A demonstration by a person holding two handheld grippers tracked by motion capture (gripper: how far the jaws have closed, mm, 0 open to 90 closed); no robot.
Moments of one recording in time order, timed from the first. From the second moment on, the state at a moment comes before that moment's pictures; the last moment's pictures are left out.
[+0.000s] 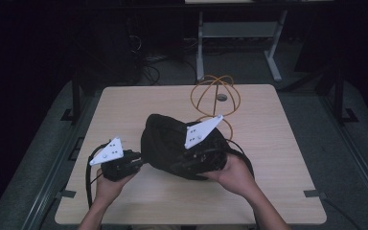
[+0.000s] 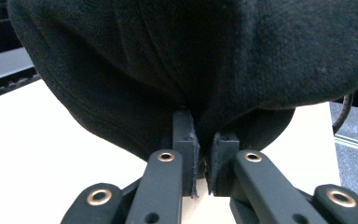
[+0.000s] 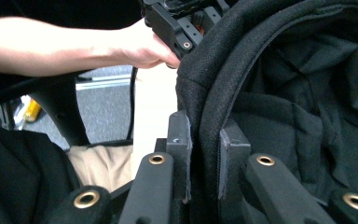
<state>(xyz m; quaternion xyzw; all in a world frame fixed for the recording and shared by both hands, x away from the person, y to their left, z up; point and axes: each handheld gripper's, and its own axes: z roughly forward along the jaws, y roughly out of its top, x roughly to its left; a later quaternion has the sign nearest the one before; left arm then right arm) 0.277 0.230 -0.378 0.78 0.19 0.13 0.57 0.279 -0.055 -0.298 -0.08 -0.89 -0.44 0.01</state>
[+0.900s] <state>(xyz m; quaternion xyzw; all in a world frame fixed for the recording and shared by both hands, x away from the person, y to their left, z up) 0.273 0.232 -0.293 0.79 0.16 0.20 0.56 0.295 -0.087 -0.298 -0.13 -0.83 -0.54 0.03</state>
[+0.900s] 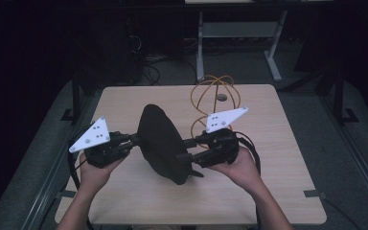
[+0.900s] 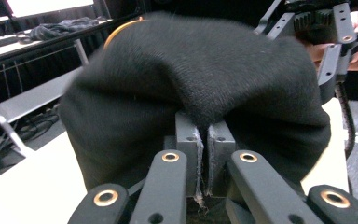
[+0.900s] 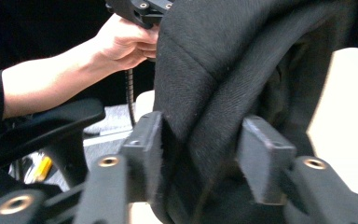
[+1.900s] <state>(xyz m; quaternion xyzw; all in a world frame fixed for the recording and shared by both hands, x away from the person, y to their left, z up) 0.304 0.246 -0.273 0.79 0.20 0.18 0.55 0.286 -0.201 -0.387 -0.29 -0.82 -0.50 -0.03</state>
